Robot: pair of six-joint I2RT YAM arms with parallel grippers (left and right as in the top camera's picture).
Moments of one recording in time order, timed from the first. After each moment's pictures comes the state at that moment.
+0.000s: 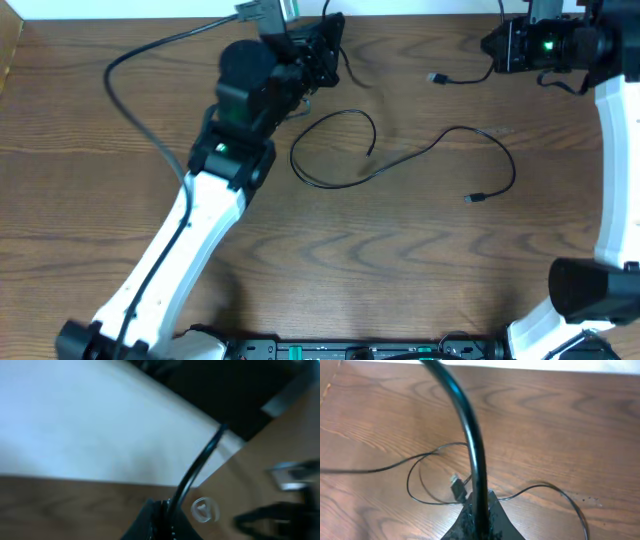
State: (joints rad) left arm -0.39 1.44 1.26 0.16 0.21 -0.65; right arm -0.01 1.81 2.13 -1.23 -0.45 -0.03
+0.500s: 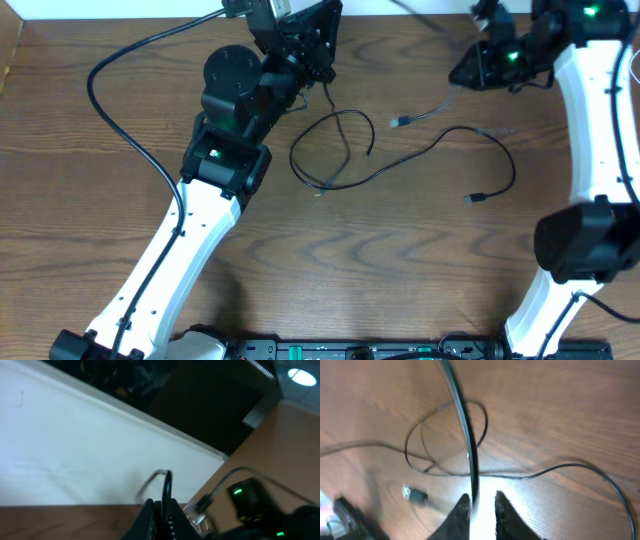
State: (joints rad) left arm -0.39 1.41 1.26 0.26 0.21 -0.65; right arm 0.02 2.02 2.13 -1.36 -0.54 -0.16
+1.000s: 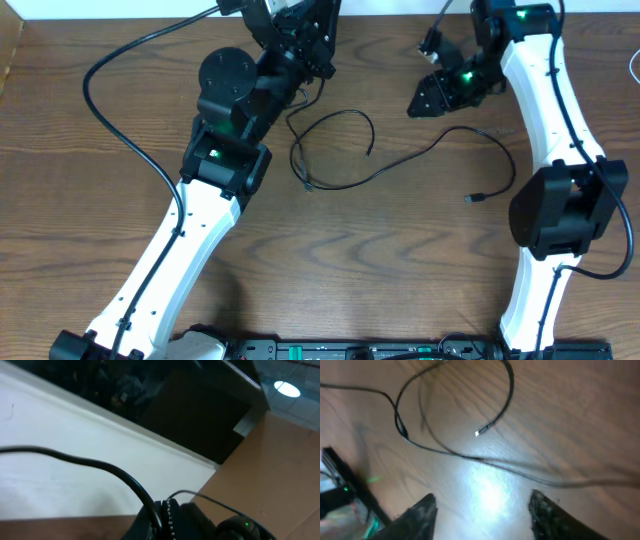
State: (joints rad) left arm -0.39 1.41 1.26 0.30 0.21 -0.68; right arm 0.12 2.18 2.13 -1.42 -0.56 -0.34
